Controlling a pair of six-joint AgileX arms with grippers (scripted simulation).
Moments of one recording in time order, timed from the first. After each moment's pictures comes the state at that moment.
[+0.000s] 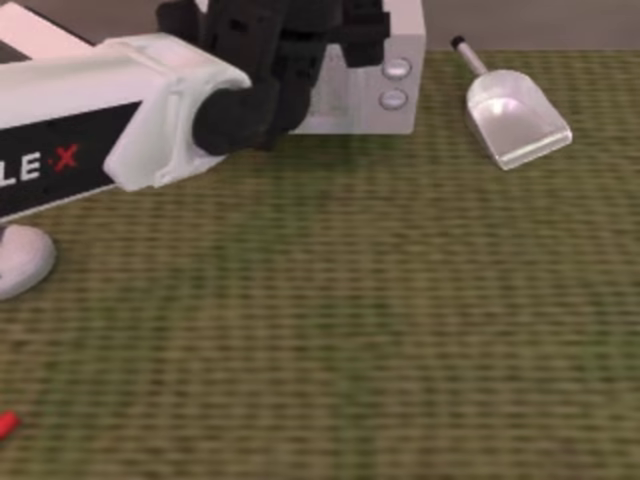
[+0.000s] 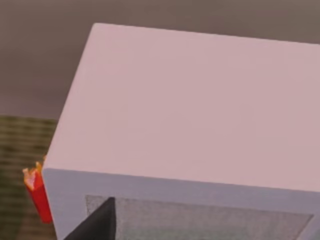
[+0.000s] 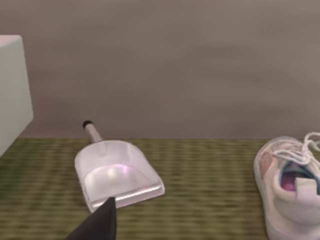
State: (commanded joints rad) left arm -0.68 1.77 1.31 0.00 -0.61 -0.36; right arm 0.00 0.00 0.00 0.00 0.00 0.00
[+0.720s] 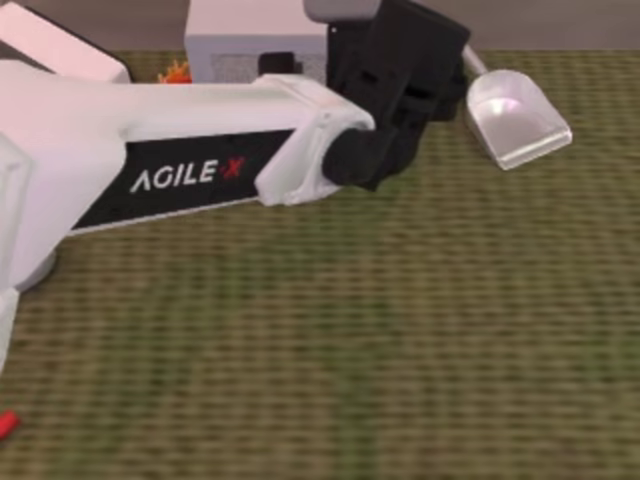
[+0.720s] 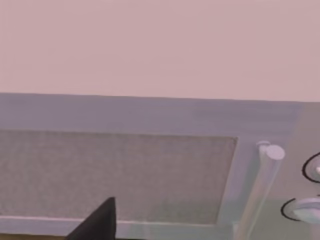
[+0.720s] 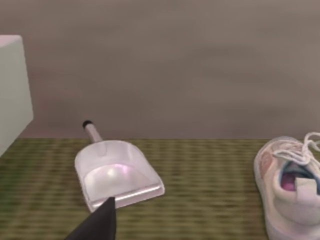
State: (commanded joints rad) left arm -0.78 2.05 1.49 -0.03 -0.70 -0.40; right arm 0.00 0.00 0.00 0.00 0.00 0.00
